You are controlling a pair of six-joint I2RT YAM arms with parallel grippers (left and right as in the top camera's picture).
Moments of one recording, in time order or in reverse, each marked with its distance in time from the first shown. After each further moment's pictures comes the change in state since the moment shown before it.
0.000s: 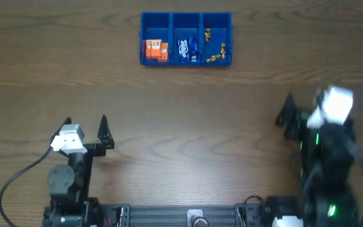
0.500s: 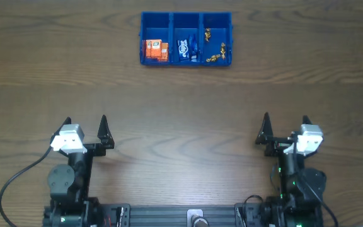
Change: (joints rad) left arm 0.000 0.000 0.000 0.000 0.000 0.000; right arm 0.023 -0.523 -0.600 0.397 -0.166 -0.037
